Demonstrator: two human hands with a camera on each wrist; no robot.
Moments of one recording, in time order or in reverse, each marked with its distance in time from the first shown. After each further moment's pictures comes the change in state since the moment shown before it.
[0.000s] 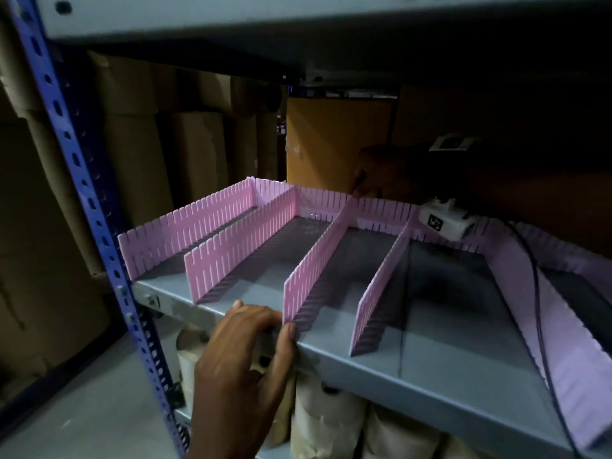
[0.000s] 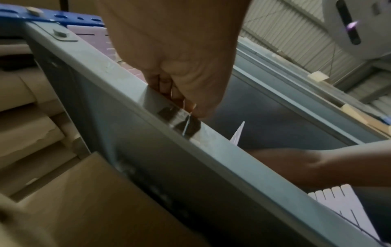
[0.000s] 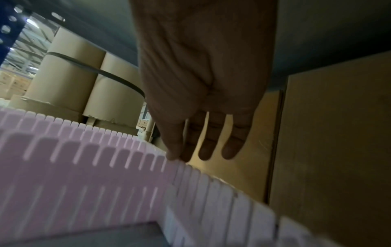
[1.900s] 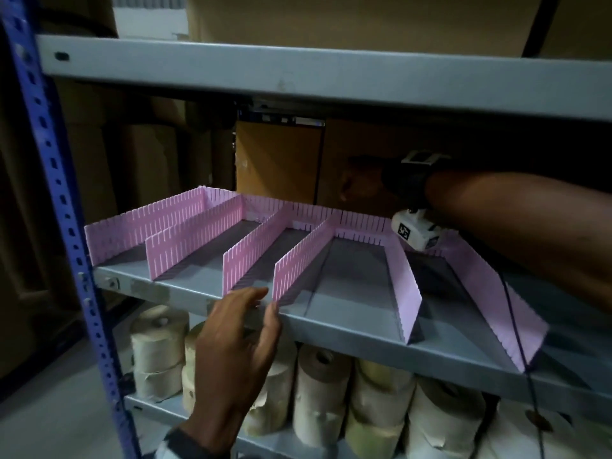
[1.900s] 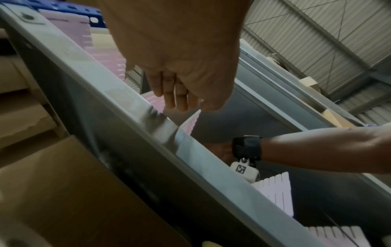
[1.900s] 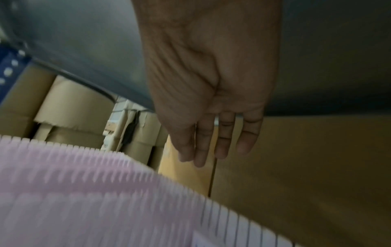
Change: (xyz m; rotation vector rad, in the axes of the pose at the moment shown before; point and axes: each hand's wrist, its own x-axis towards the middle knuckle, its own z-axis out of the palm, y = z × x) left_hand -0.029 0.067 0.010 -0.098 -0.007 -0.015; right_hand -0.137 0.017 -0.022 -0.028 0.122 0.389
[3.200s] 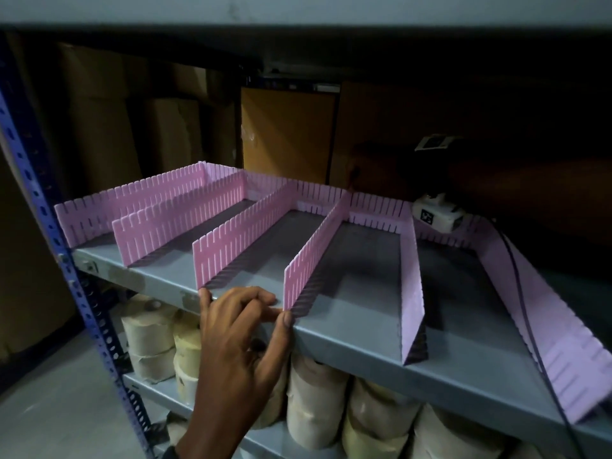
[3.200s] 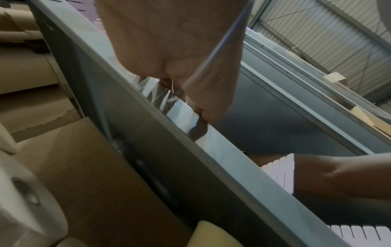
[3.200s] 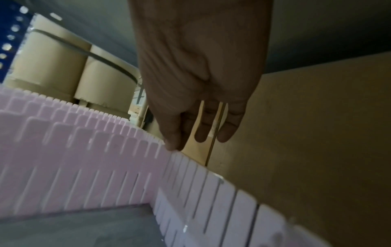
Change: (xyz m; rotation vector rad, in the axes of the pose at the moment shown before) left_hand -0.005 0.017 0.036 0.079 -0.085 -0.100; right_hand 0.070 0.052 0.046 -0.042 0.010 -0.482
